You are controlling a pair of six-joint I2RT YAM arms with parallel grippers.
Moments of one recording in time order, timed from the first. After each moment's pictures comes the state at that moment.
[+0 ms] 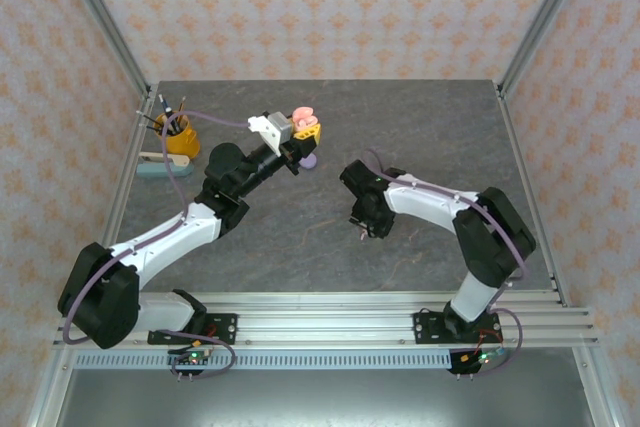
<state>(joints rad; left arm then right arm) -0.51 1.29 0.78 0.74 0.29 -0.05 0.69 1.69 1.06 -0.80 0.05 1.19</state>
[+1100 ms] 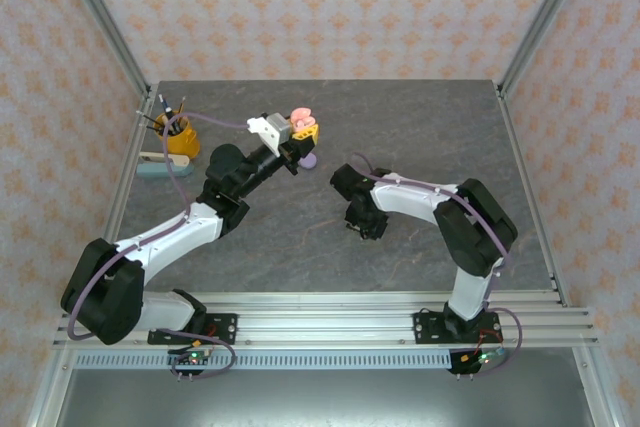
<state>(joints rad) -0.49 1.32 0.76 0.78 0.29 -0.05 0.72 1.80 1.11 -0.82 0.06 1.19</state>
